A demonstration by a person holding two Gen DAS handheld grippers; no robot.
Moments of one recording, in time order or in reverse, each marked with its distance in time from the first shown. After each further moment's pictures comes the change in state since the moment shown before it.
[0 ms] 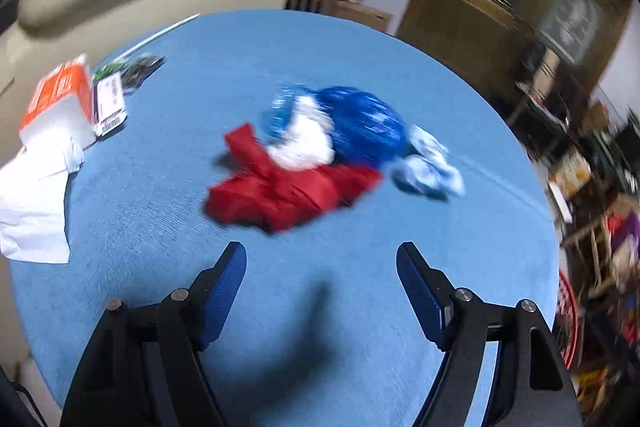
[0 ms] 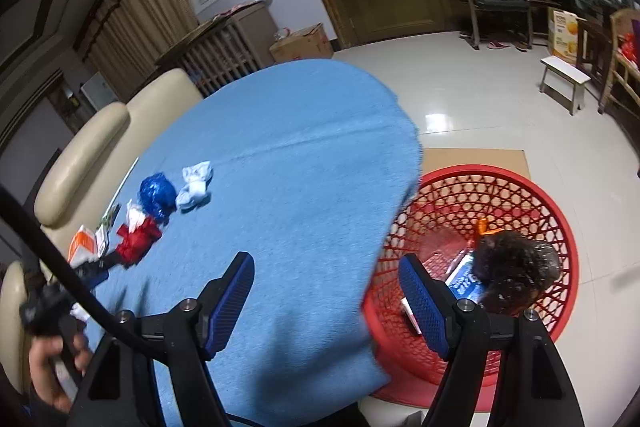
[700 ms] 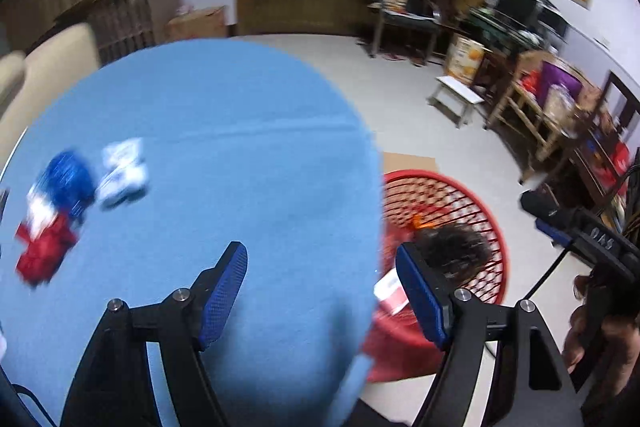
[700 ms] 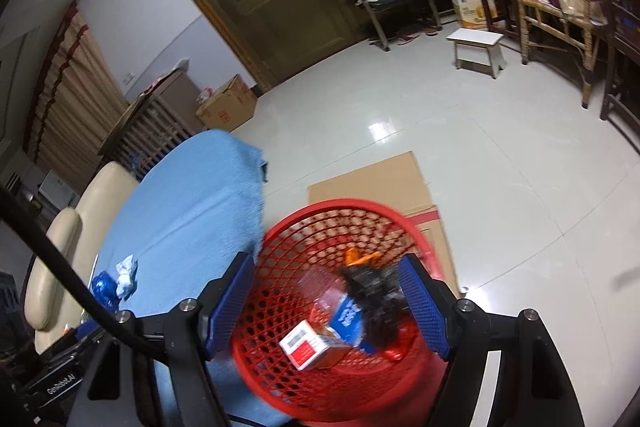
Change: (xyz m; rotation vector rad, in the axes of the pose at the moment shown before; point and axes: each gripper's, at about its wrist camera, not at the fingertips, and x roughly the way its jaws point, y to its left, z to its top) left arm -0.025 -0.236 -0.076 0.517 0.063 -0.230; right arm -0.048 -0.154 0.011 0.307 -0.132 -0.117
